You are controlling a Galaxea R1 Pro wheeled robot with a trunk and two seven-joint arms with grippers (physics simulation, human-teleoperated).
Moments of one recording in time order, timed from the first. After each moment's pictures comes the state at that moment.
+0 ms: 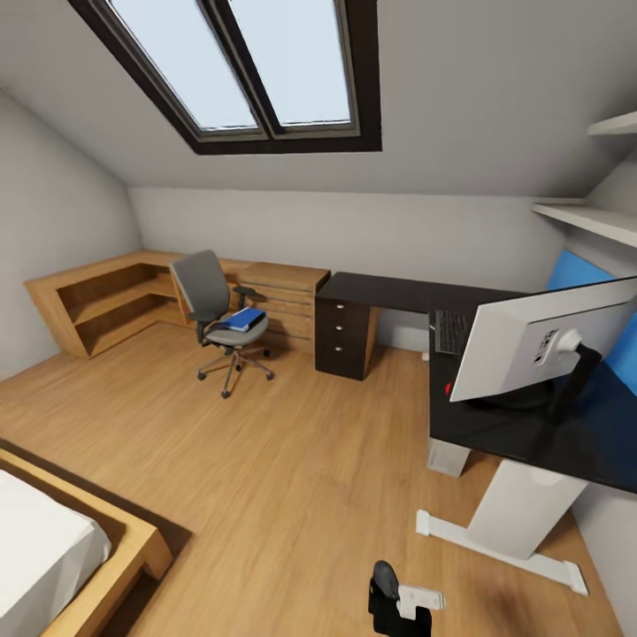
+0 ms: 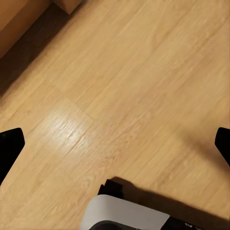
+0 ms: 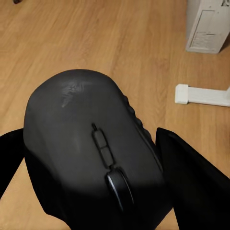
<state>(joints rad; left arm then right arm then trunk) -0.19 0.06 -0.08 -0.31 0.40 -0.18 0.12 -0.46 0.17 0.12 0.02 -0.18 -0.67 -0.17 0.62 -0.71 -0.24</state>
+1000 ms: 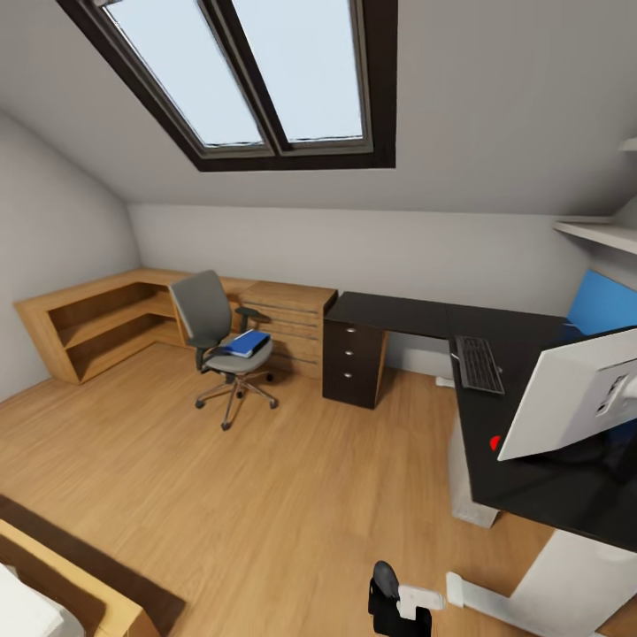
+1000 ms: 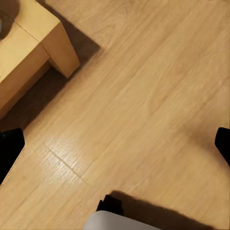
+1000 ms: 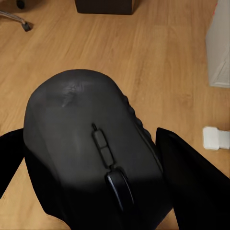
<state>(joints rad) -0.19 0.06 -0.08 -0.27 0.40 -0.23 0.12 -0.46 0.17 0.12 0.02 -0.18 -0.67 -0.17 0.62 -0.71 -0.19</state>
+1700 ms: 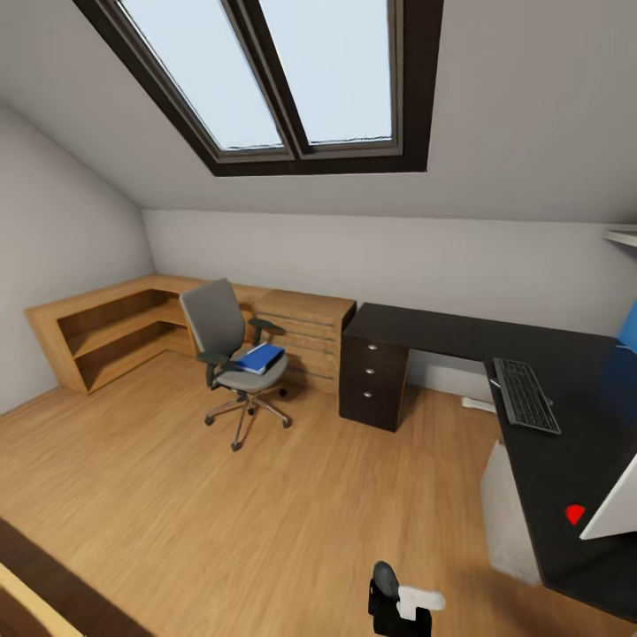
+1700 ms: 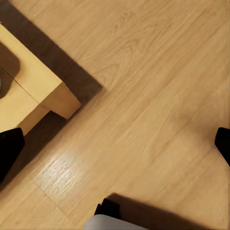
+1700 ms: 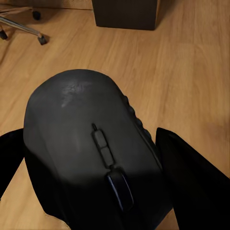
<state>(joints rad) -0.19 0.06 -0.08 -0.27 0.40 -0.23 0.12 -0.45 0.17 0.12 0.02 -0.18 -0.67 -0.17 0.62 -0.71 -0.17</state>
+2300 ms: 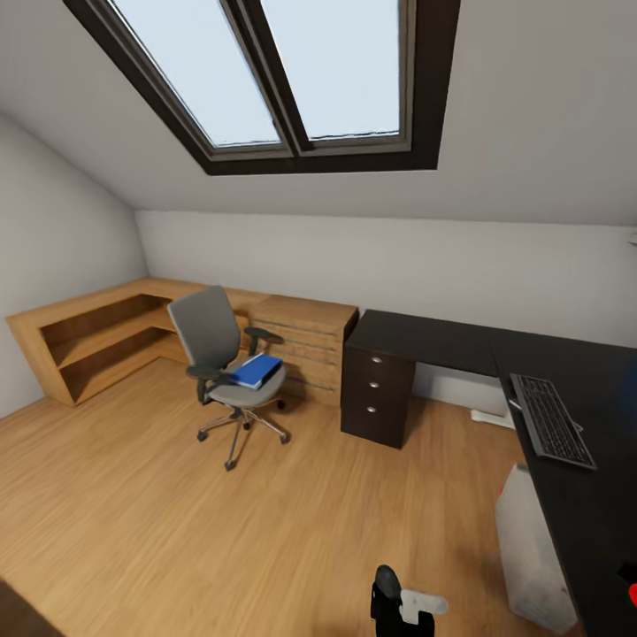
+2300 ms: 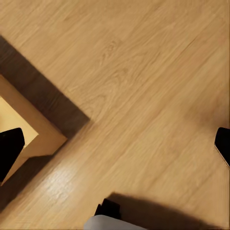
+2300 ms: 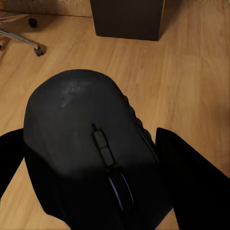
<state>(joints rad) -0.19 0.06 -0.08 -0.27 0.40 -0.24 0.12 -0.45 0.17 0.12 0.02 -0.18 -0.67 -0.17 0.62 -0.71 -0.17</state>
